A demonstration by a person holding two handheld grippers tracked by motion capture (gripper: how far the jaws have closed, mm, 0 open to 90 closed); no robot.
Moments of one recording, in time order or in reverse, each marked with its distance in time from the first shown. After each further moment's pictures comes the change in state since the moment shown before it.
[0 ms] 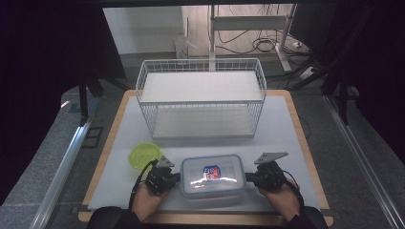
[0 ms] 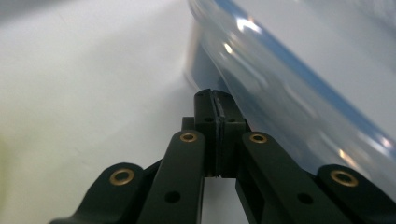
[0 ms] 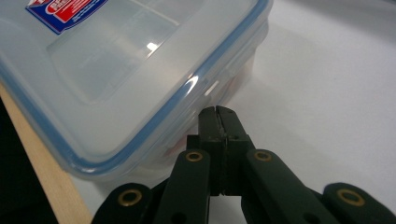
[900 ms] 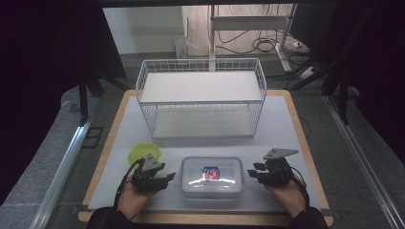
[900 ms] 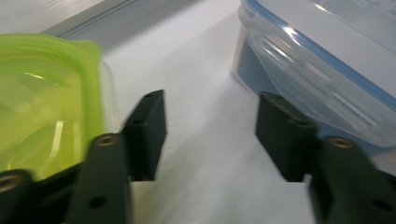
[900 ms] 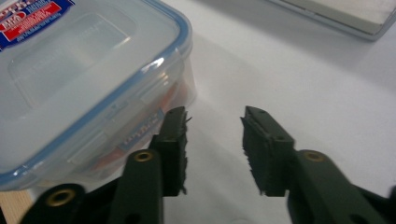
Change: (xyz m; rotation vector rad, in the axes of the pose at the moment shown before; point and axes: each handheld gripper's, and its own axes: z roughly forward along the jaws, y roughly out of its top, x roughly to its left) left arm 0.017 -0.012 -0.032 -0.089 0.110 0.118; right arm -0.024 -0.004 -0.010 -0.074 -0.058 -0.008
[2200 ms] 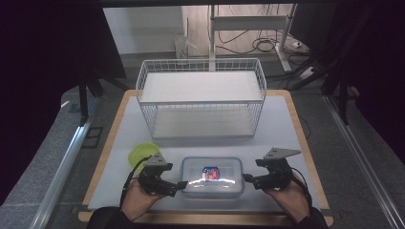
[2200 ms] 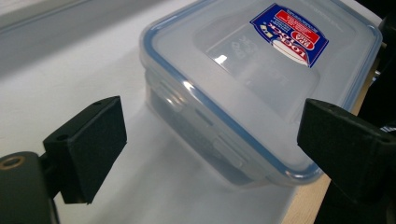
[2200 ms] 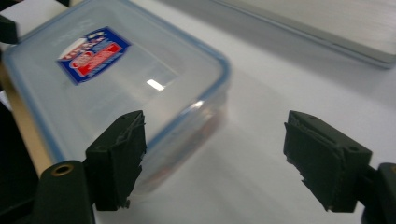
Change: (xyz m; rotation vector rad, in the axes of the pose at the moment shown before) left arm -0.014 0.023 0.002 -0.016 -0.270 -0.055; right arm 0.019 0.012 -0.016 -0.059 0.053 0.011
